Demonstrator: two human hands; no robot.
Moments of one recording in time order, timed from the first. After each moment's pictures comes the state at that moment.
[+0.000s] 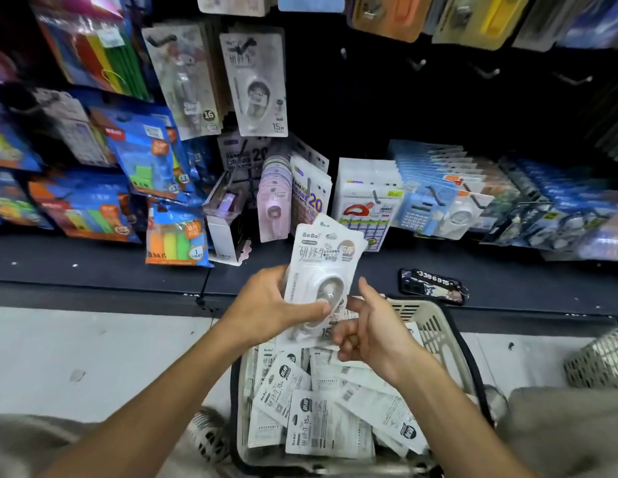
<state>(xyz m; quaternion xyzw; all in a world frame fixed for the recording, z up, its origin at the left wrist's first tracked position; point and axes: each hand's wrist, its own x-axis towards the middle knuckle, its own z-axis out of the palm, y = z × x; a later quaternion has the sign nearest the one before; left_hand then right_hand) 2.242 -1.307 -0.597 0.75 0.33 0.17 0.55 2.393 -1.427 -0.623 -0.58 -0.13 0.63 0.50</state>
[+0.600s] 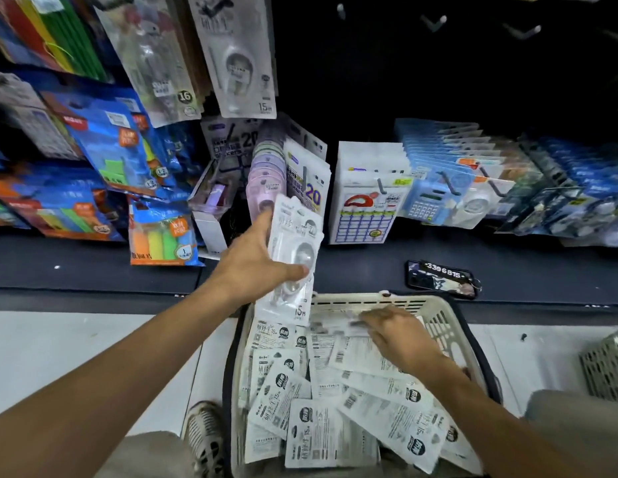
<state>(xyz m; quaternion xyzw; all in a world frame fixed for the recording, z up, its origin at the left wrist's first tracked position) 2.285 -1.244 -0.587 0.77 0.42 0.13 0.45 2.488 -1.431 -0.734 -0.79 -0.59 0.14 -0.01</state>
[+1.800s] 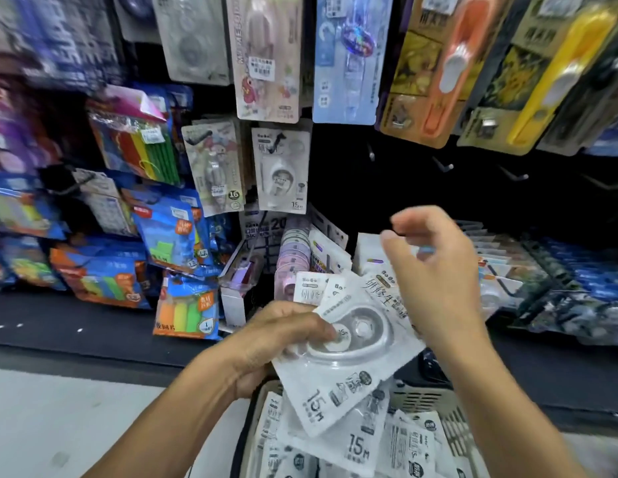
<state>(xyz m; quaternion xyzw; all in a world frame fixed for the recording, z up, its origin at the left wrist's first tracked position) 2.262 -1.243 -0.521 0.60 0.27 0.10 0.75 2.431 -1.346 -0.466 -0.74 -0.44 -0.03 0.51</state>
